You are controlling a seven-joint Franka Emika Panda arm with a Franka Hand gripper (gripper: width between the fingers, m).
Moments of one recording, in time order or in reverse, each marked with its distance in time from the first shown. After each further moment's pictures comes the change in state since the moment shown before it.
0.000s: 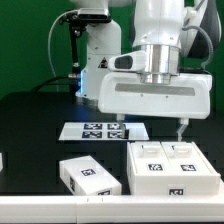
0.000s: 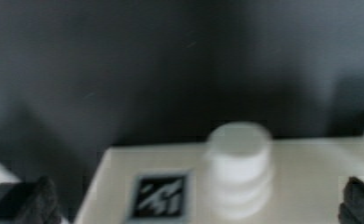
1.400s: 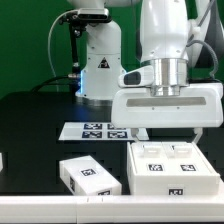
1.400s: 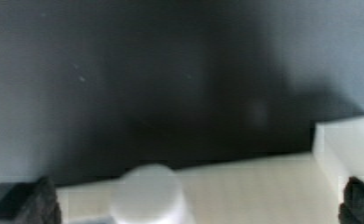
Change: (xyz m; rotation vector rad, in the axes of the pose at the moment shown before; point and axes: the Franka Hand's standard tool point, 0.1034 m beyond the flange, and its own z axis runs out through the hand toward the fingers) arm 0.002 -0.015 0.020 0.060 0.084 0.041
